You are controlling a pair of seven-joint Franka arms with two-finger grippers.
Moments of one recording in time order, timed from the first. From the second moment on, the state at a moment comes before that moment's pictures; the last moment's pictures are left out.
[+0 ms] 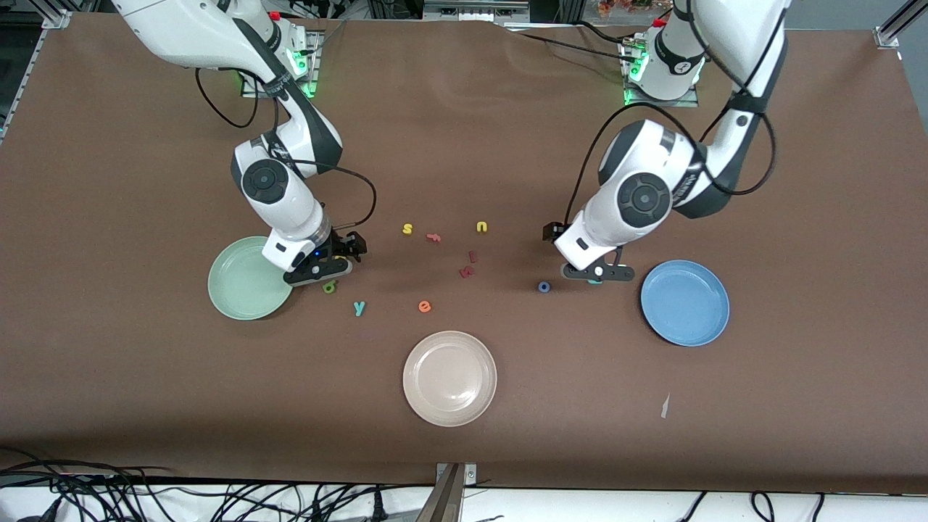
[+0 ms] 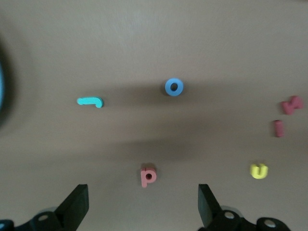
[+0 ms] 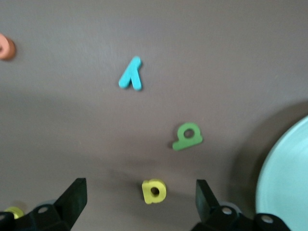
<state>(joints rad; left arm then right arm) -0.34 0.43 -0.14 -1.83 -0.10 2.09 -0.39 0.17 0.45 0.24 -2.08 -0.17 2.59 0.28</state>
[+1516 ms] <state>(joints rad) -0.45 0.44 -0.14 -2.19 -0.04 2.49 -0.44 0.15 0.51 0.25 -2.14 -0.22 2.69 0.27</state>
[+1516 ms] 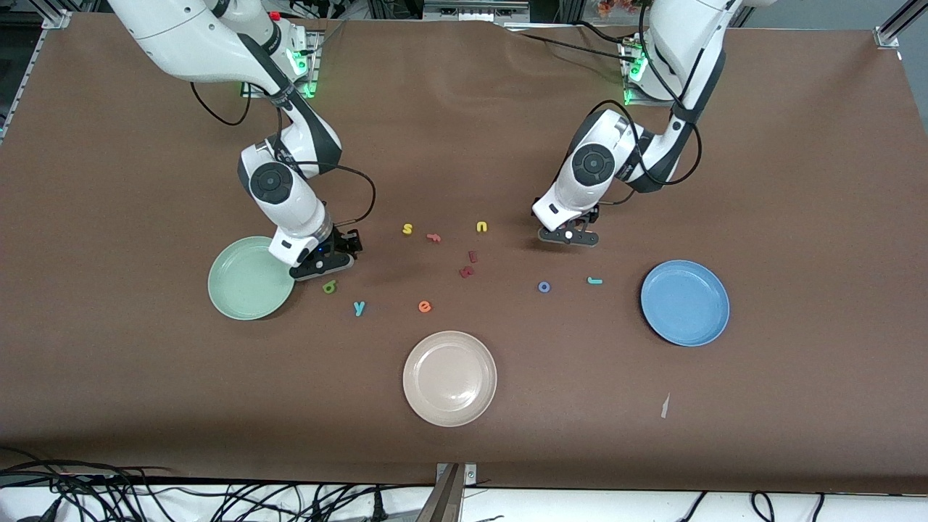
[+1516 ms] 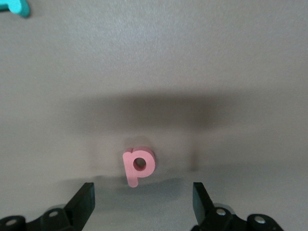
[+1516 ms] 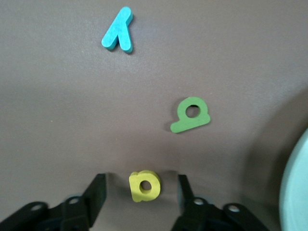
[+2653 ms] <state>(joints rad) -0.45 0.45 -0.14 -2.18 -0.04 2.50 -0.44 0.02 0.39 0.25 -2.13 -0.25 2.56 0.07</state>
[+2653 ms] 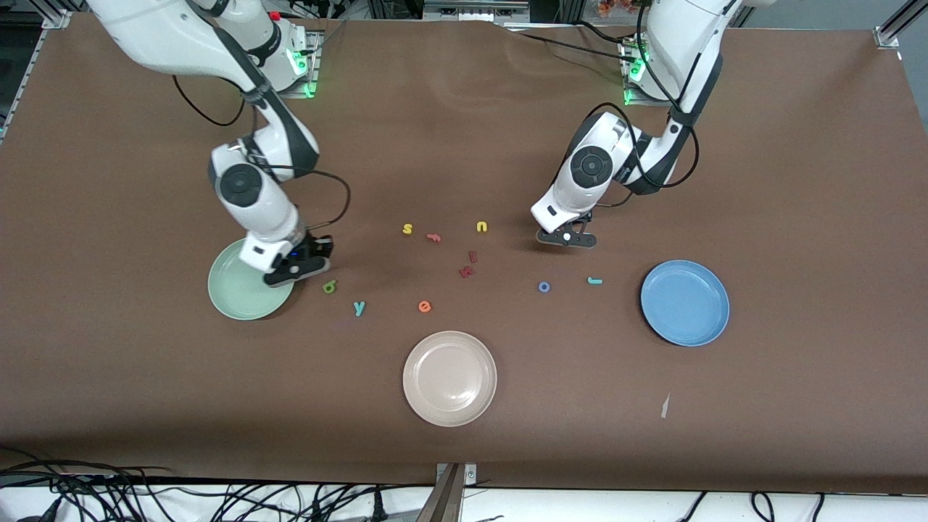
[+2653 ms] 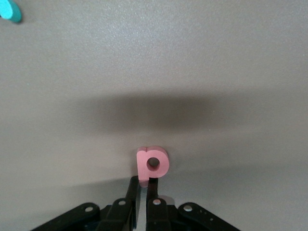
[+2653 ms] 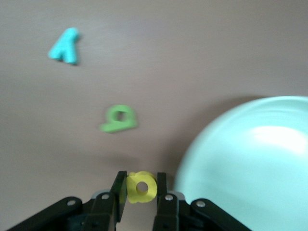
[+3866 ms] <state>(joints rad) -0.15 0.41 -0.12 -1.94 -0.04 2.20 0.05 -0.08 0.37 0.34 -2.08 -0.25 2.55 0.20</state>
